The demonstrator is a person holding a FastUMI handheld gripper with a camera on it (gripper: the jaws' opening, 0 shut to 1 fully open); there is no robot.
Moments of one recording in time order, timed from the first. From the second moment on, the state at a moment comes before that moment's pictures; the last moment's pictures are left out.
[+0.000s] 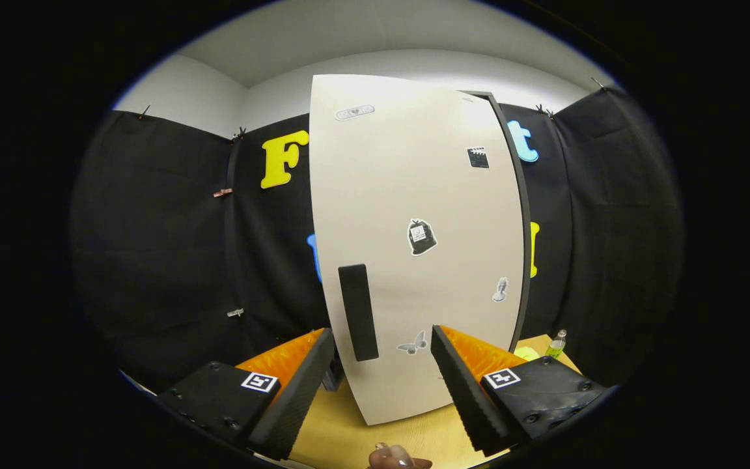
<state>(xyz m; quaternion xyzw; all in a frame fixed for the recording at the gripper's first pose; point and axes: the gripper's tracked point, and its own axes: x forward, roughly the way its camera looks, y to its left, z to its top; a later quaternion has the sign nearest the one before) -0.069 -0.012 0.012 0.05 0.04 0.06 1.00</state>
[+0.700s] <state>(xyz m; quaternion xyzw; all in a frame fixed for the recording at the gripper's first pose) -0.080 -0.006 0.016 0.02 0.04 0.05 1.00</state>
